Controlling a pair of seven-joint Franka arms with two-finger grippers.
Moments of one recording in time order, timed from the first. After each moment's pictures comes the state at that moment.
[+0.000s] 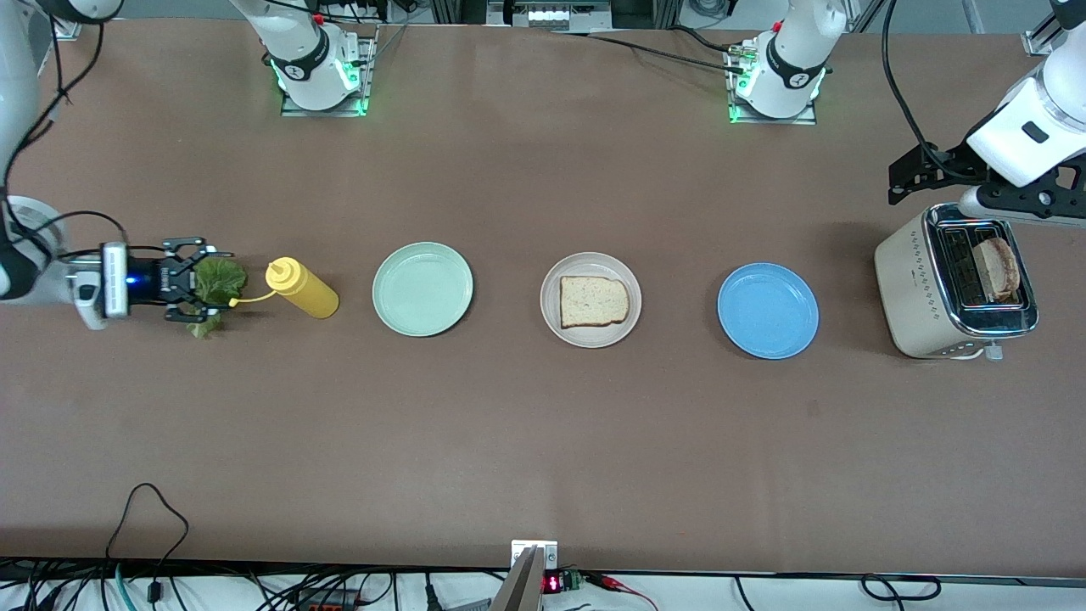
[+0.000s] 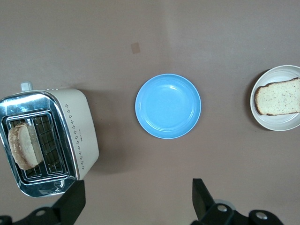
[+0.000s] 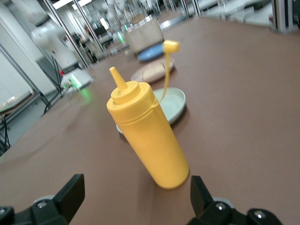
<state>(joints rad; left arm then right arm) -0.07 -0.06 0.01 -1.70 0.01 1.59 0.04 -0.40 0.65 -0.09 -1.69 0.84 1.48 -2.06</state>
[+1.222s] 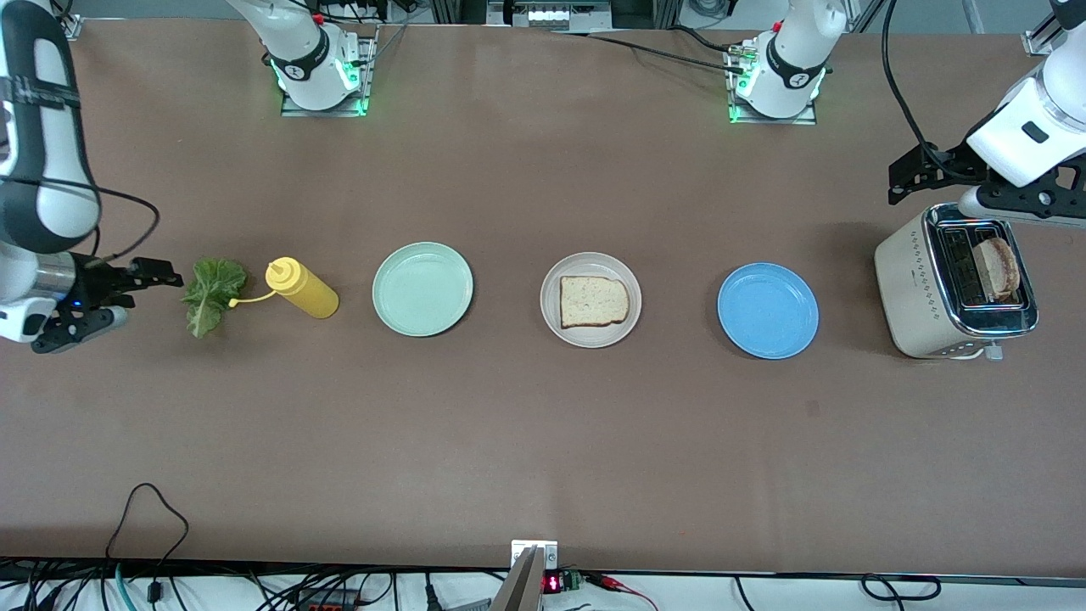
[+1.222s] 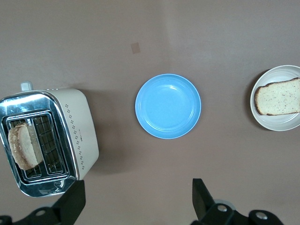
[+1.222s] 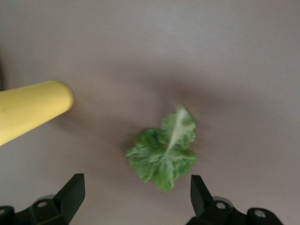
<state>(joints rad) -0.07 -0.06 0.01 -1.70 0.01 1.59 0.04 -0.14 0.40 -0.09 -1.75 0.04 1.94 -0.57</state>
